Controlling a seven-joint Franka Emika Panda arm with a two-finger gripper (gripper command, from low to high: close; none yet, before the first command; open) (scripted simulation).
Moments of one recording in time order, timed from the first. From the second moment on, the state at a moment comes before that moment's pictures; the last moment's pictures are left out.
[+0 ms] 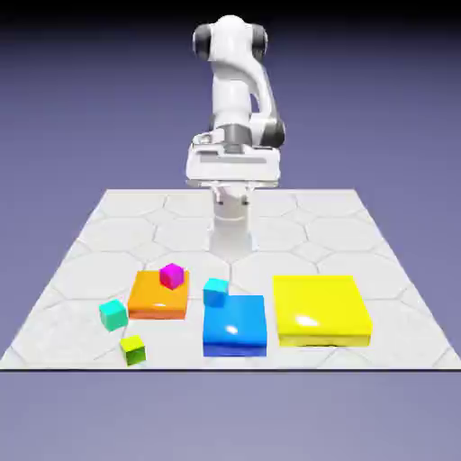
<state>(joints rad) 0.00 -0.53 -0.02 -2.79 0.02 3.01 0.74</state>
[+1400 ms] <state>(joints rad) -0.24 0.19 -0.40 -2.43 0.26 2.46 0.91</state>
